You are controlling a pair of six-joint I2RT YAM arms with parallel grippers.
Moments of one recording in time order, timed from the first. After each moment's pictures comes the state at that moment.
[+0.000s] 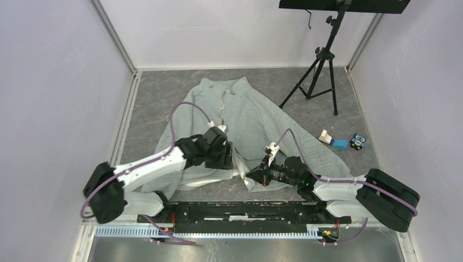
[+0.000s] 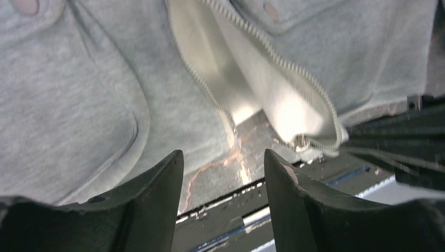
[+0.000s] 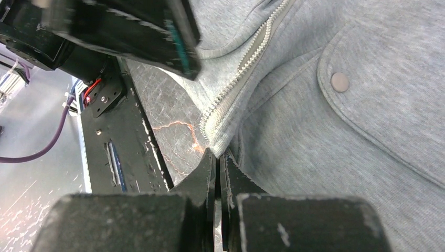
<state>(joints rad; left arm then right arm) -0.88 1.33 0.87 -0.57 -0.02 -0.70 0.91 1.19 0.12 0.83 -0.26 0.45</state>
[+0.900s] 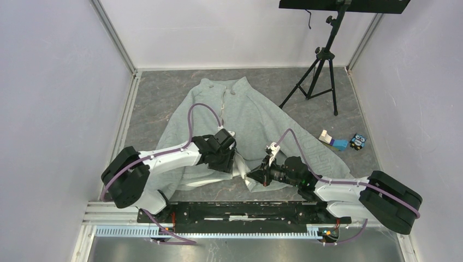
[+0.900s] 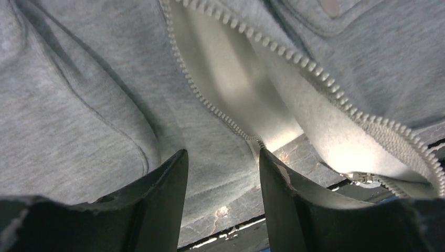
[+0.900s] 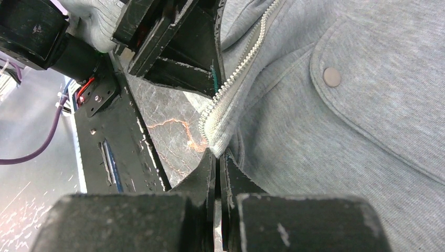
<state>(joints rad) -0.88 1.47 0.85 -0.54 0.00 -0.57 0.91 1.16 0.12 0.78 -0.24 0.44</state>
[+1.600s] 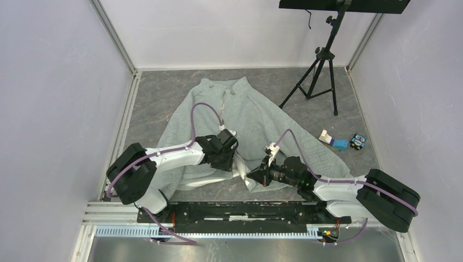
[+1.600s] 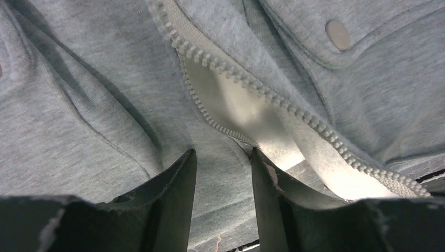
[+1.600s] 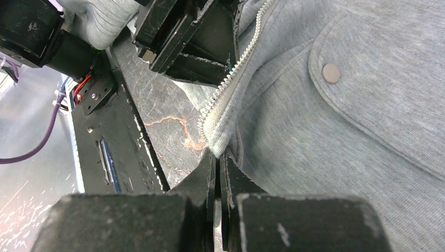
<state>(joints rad) -0.88 1.53 0.85 -0.47 -0.05 -0.57 0.91 1.18 0.12 0.78 -0.24 0.44</state>
